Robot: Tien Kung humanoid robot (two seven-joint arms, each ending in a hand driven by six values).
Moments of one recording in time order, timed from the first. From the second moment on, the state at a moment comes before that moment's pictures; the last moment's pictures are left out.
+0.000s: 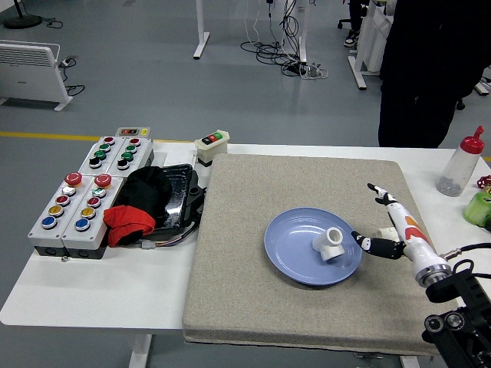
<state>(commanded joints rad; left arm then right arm) -0.11 0.09 -0.09 -0.28 -0.20 0.19 0.01 0.45 -0.05 1.34 1.04 -1.89 -0.16 0.04</state>
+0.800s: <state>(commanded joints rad) -0.12 0.08 -0.09 -0.28 -0.19 0.19 0.01 0.61 -0.05 1.30 0.66 -1.93 -0.16 0.08</state>
